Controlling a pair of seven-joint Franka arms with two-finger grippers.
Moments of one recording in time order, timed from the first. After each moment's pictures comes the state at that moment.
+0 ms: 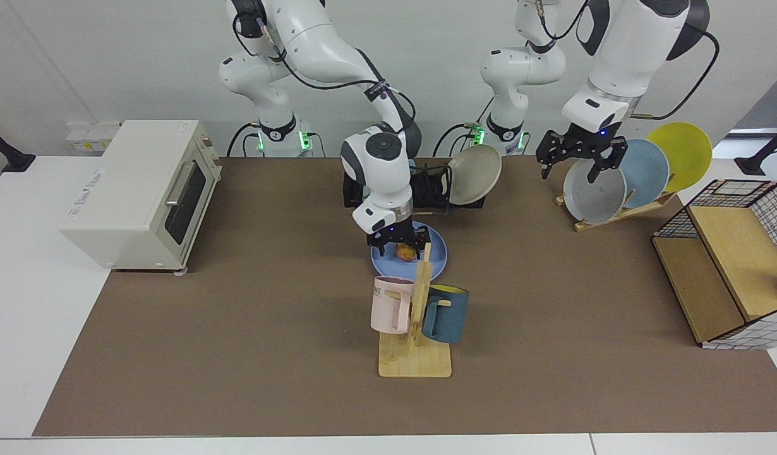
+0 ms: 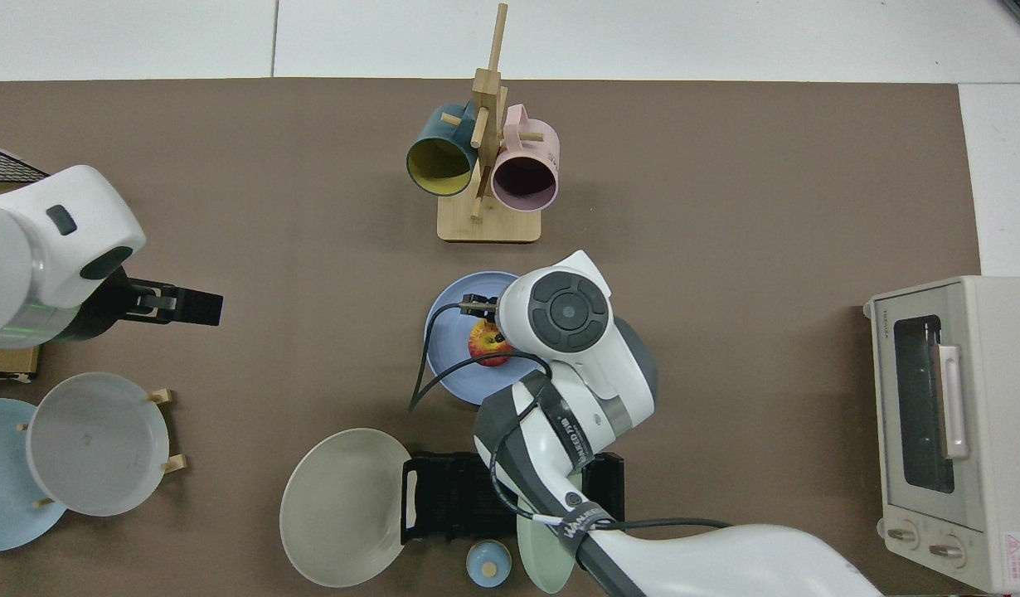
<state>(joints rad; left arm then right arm) 0.00 -0.11 -0.14 -1.77 -0.02 1.73 0.05 0.65 0.40 -0.09 -1.82 0.07 2.38 0.74</state>
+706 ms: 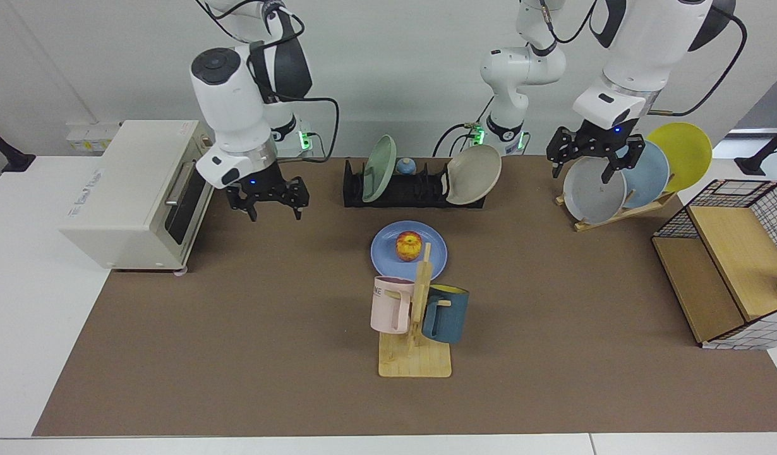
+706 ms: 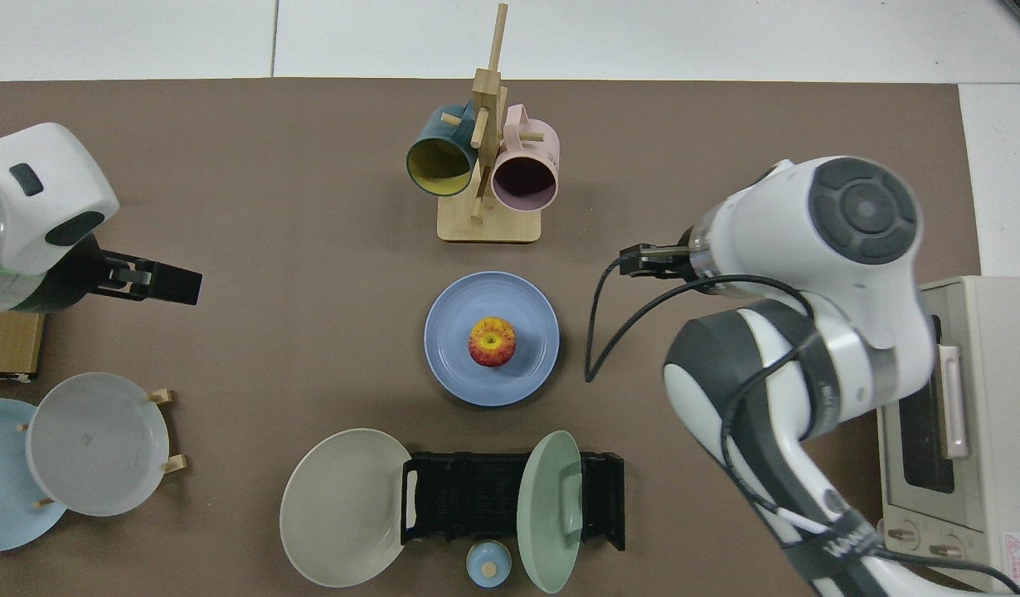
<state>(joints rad) -0.01 0.00 -0.14 -1.58 0.01 1.63 0.07 0.27 0.04 -0.10 -1.81 0.03 1.89 0.16</state>
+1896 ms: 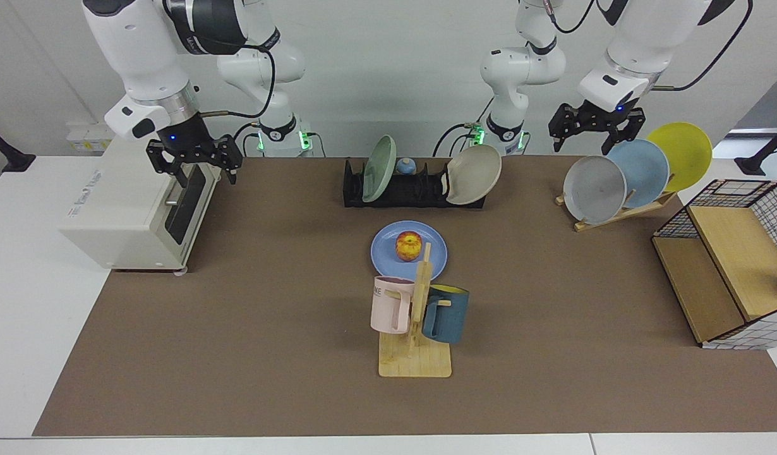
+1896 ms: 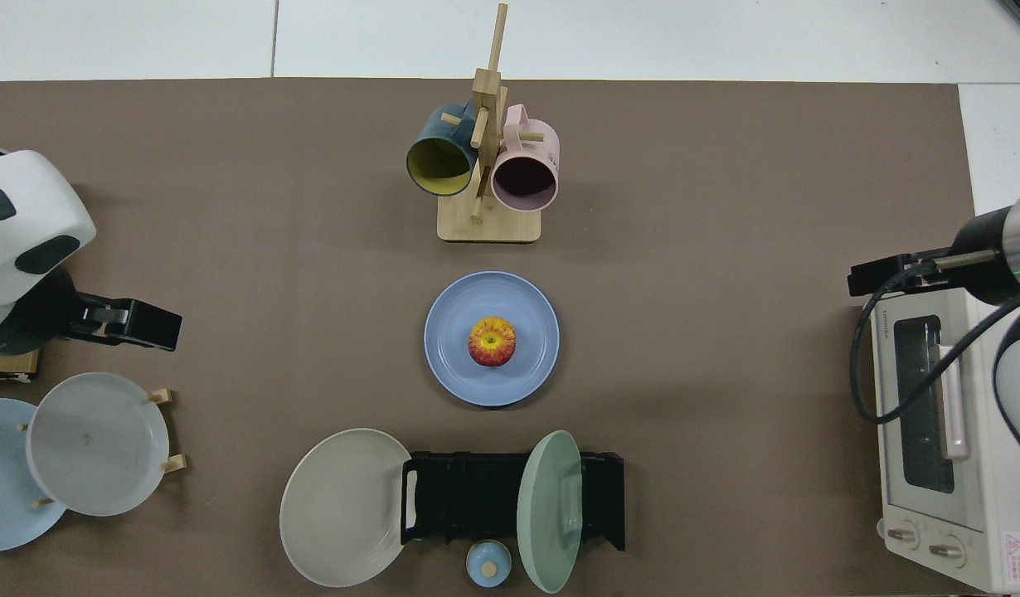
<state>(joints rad) 0.01 -0.05 -0.14 -1.56 0.01 1.43 0.02 0.11 -0.04 -0.09 -1.70 0.00 1.70 -0.04</state>
